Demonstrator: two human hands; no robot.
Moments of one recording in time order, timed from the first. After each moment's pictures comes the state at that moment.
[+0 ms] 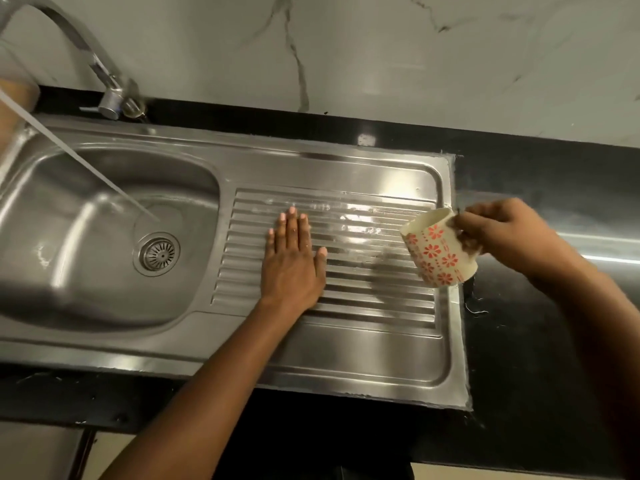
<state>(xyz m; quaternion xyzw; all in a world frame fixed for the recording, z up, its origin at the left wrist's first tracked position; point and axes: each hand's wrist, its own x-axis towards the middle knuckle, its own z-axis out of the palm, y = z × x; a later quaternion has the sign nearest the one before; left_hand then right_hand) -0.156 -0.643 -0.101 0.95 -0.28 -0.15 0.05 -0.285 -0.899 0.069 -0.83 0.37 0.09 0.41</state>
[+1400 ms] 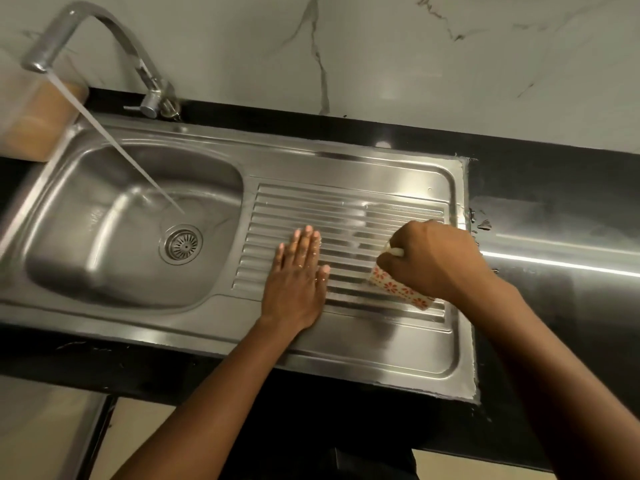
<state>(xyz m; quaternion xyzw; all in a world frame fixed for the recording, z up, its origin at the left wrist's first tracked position) -0.188 -0.596 -0.111 0.94 -0.32 -0.12 0.09 -0.262 -0.803 0.059 -0.97 0.15 0.14 0.10</state>
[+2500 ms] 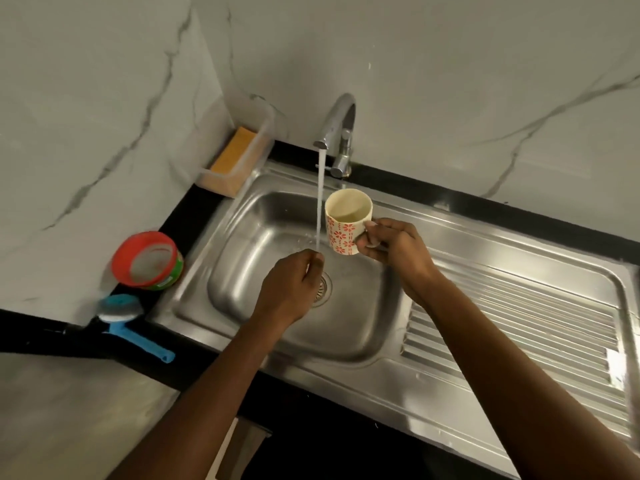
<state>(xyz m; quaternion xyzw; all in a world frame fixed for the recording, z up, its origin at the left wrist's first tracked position) 0.009 -0.331 -0.005 0.92 -0.12 -0.12 0.35 -0.011 -0.538 0.041 -0.66 0.22 0.04 0.72</state>
